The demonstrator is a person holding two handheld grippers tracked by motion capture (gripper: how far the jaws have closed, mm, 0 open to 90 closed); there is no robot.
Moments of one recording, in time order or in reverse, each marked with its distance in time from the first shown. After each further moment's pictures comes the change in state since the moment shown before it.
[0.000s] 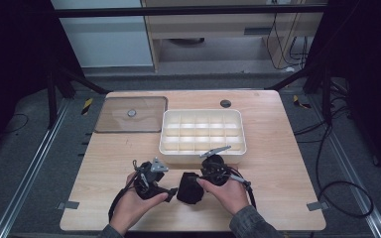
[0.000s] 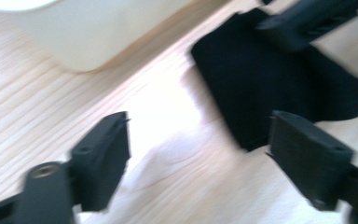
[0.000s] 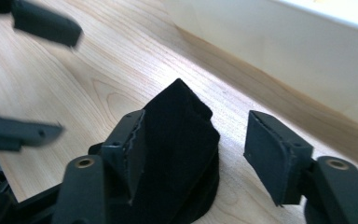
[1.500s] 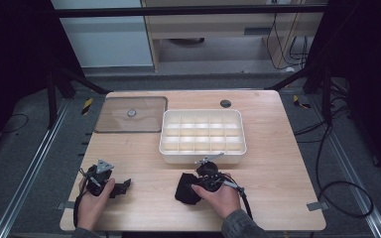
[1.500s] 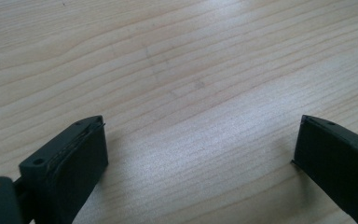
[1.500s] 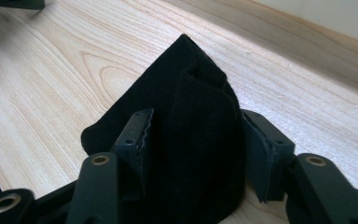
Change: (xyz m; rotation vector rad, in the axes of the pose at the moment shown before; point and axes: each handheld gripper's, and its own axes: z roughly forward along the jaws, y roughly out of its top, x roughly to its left) left arm 0.122 -0.106 -0.008 -0.118 0.260 -0.229; right arm 0.006 -0.016 0.027 0.079 0.009 0.065
